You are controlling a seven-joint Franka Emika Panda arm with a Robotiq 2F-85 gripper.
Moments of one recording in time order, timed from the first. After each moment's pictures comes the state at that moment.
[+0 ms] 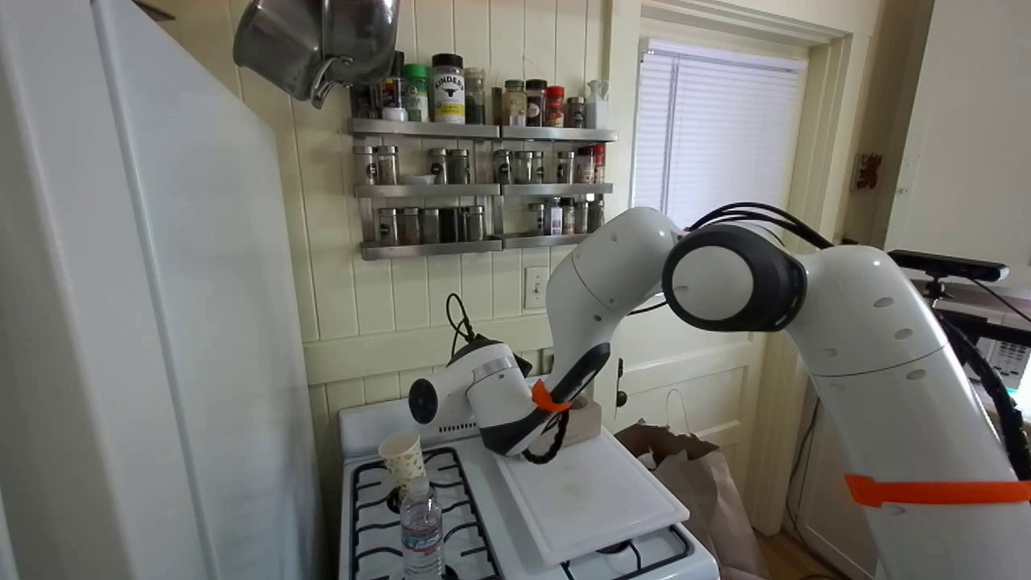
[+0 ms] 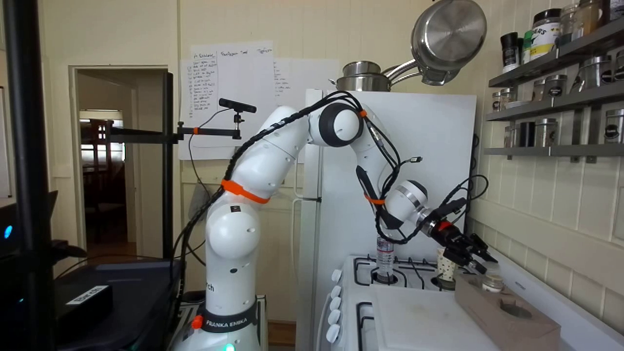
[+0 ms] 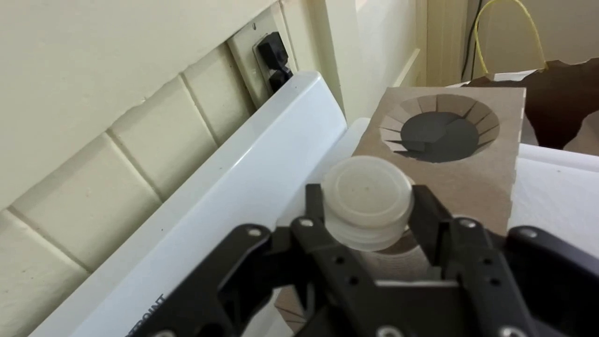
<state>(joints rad) 0.17 0.51 0.12 -1.83 -1.39 1.86 -0.58</state>
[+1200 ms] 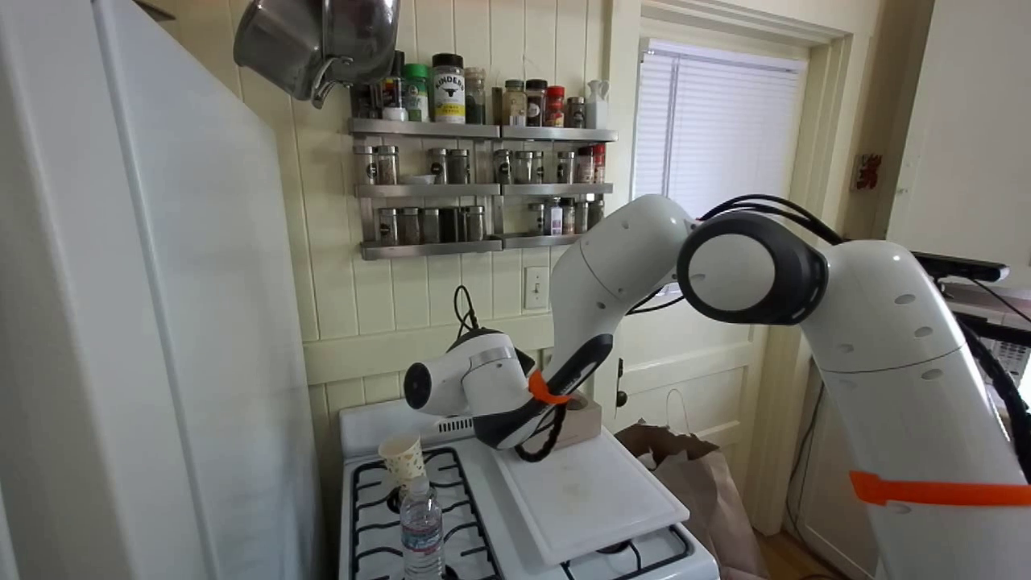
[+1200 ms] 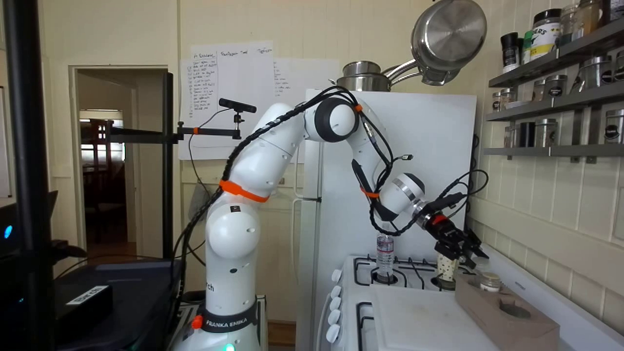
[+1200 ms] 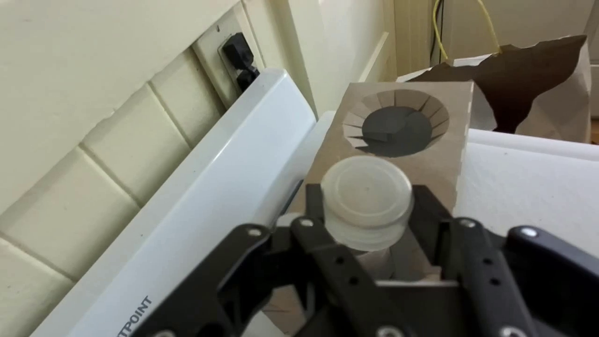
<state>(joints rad) 0.16 0.45 0.15 -1.85 -1.28 1.82 -0.58</state>
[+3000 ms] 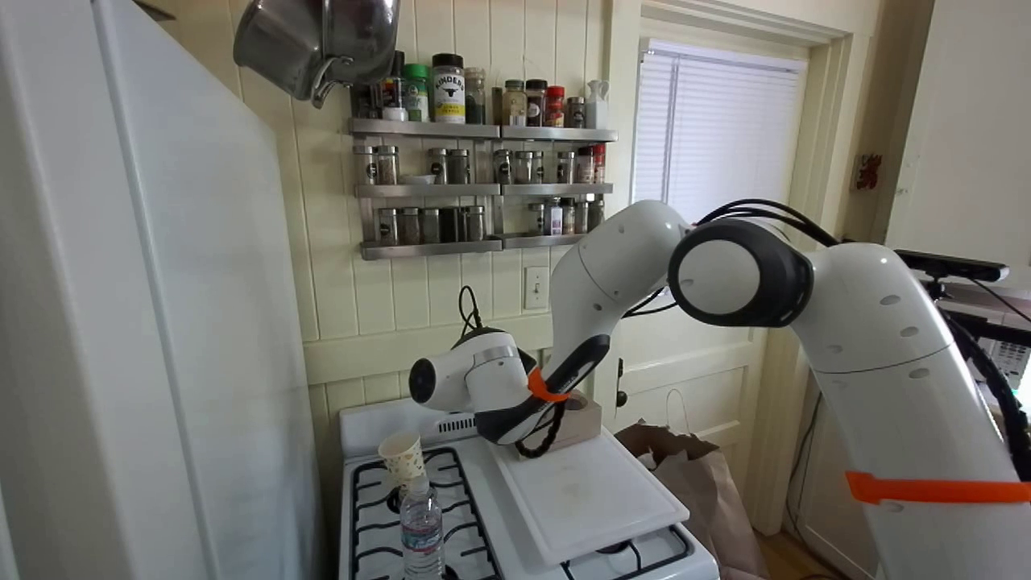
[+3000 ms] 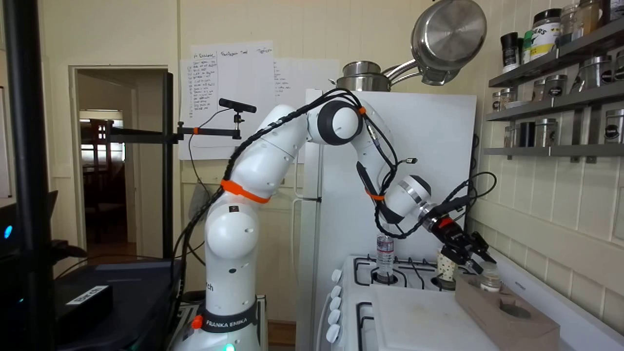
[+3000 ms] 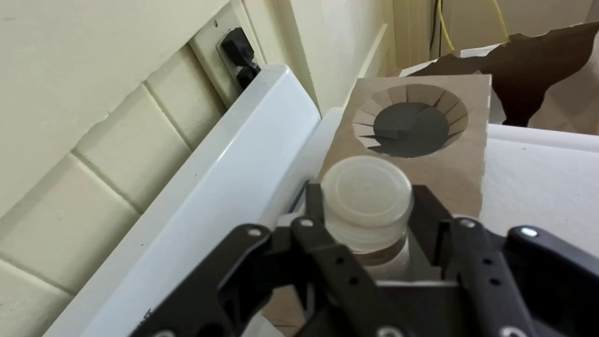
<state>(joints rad) 0.14 0.49 0.15 -1.81 -1.28 1.85 -0.58</state>
